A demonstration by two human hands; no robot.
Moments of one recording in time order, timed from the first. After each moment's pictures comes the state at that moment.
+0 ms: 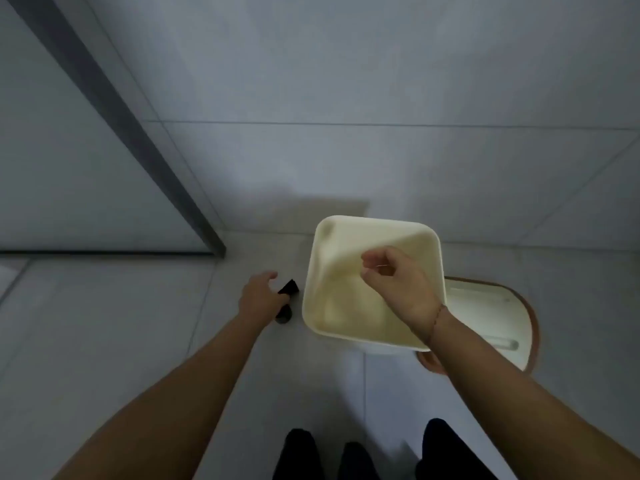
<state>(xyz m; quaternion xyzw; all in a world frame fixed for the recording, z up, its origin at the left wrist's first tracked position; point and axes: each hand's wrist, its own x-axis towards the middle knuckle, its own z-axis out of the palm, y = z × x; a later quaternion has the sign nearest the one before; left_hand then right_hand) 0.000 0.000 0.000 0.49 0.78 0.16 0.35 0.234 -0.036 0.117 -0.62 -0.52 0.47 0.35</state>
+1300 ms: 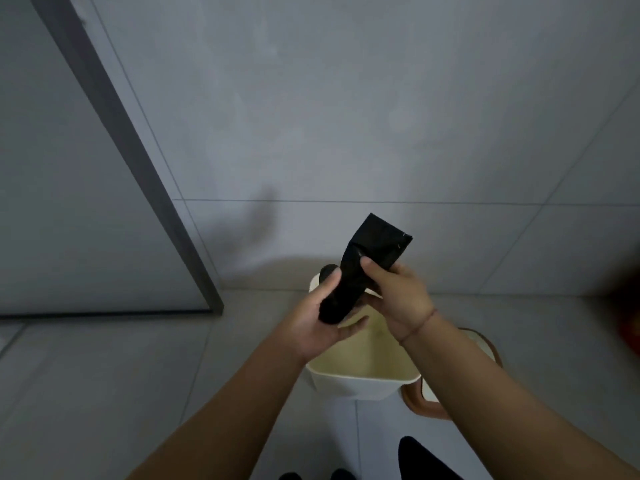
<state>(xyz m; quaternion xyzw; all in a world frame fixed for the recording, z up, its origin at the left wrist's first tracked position) 0.081 -0.034 0.174 0.20 0.33 0.36 0.85 0.213 -0.042 0.218 -0.50 -0.28 0.60 0.55</state>
